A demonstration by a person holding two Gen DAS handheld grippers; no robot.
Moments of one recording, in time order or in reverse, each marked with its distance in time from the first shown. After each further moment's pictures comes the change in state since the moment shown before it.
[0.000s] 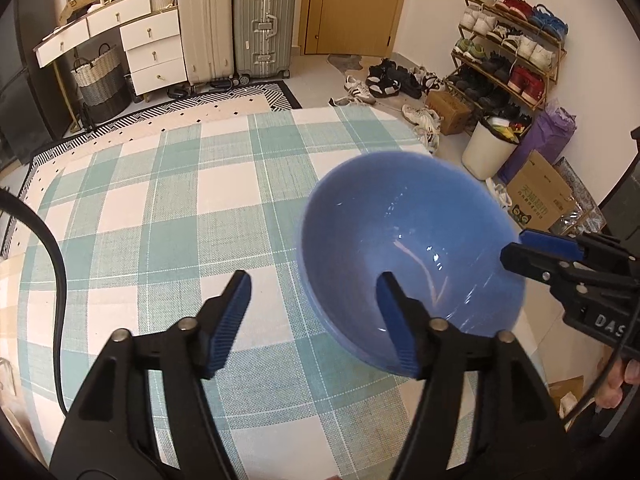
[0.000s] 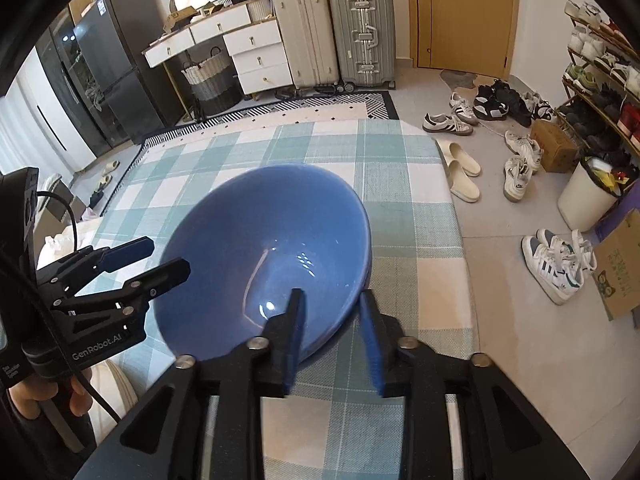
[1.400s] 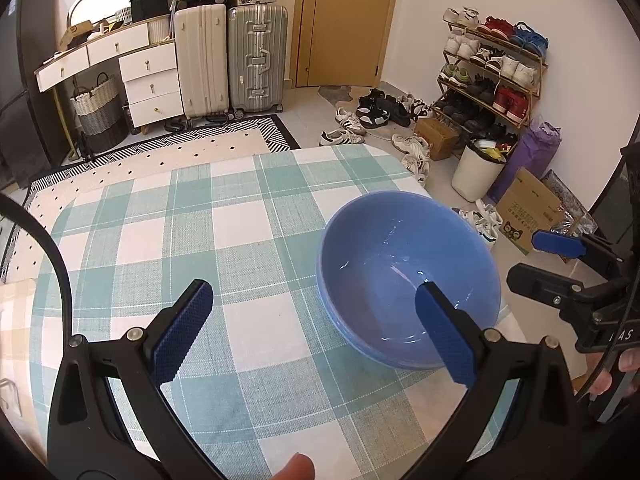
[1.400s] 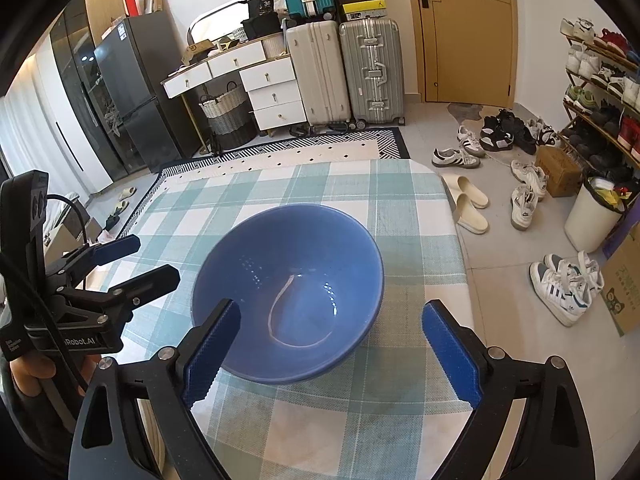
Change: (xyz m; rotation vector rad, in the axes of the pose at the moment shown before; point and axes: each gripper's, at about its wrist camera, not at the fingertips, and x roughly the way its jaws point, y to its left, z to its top) left arm -0.060 0.012 -0.008 0.038 -0.124 -0.025; right arm -0.028 0.005 -0.010 -0.001 -0.126 0.036
